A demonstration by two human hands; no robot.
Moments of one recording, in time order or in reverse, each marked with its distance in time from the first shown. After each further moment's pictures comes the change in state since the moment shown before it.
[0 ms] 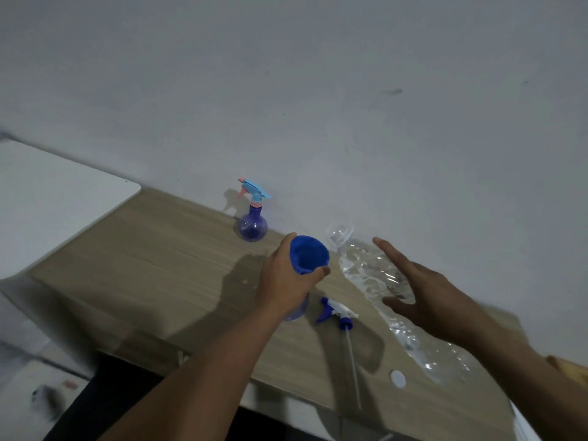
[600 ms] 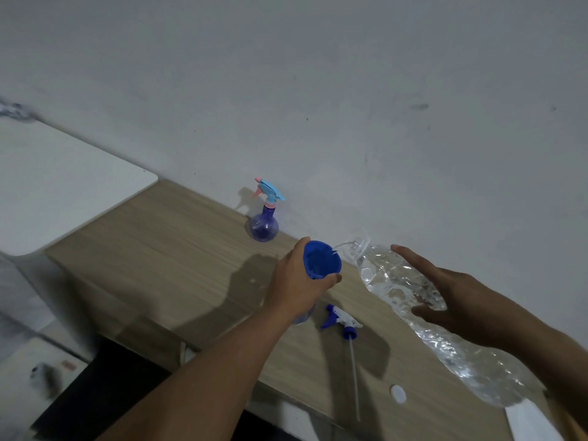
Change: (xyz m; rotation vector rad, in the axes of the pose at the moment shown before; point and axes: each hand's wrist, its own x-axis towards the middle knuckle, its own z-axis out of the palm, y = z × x) left_hand 0.003 -0.003 0.001 -0.038 0.009 0.035; right_hand 0.008 0.002 -0.043 -0.155 -0.175 -0.064
